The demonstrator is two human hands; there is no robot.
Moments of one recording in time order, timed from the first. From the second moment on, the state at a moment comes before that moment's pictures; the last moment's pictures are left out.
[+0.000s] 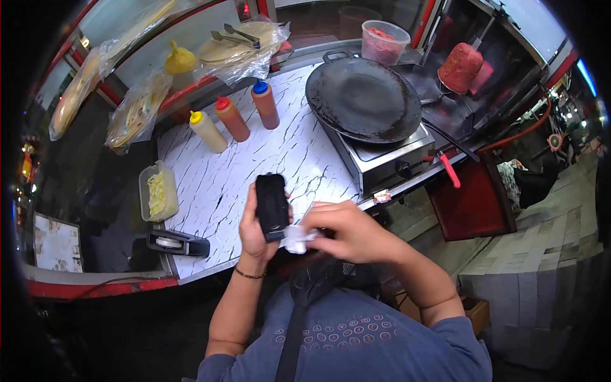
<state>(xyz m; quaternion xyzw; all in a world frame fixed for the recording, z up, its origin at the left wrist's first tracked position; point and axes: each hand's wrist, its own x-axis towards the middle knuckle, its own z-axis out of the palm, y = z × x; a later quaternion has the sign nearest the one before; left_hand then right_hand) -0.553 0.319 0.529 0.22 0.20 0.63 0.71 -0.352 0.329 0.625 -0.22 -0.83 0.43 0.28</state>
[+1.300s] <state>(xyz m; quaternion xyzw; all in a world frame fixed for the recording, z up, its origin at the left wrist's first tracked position) -0.346 0.181 0.378 0.02 0.48 0.50 0.72 -0.084 0.394 0.211 -0.35 -0.25 0.86 0.27</state>
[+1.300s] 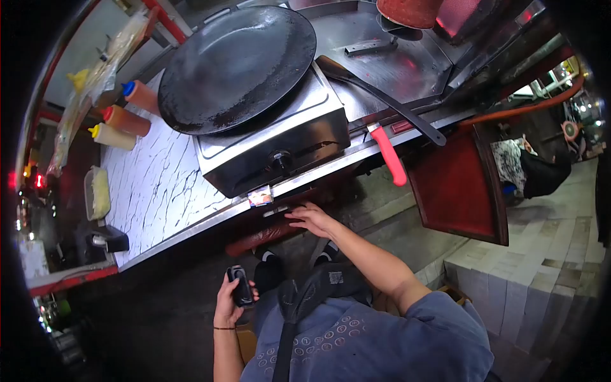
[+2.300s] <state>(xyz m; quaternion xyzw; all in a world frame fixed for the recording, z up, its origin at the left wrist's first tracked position) -0.244 0.349 0.383 0.00 0.41 0.53 0.74 -0.035 0.293 0.252 -0.10 -0.40 0.91 -0.02</state>
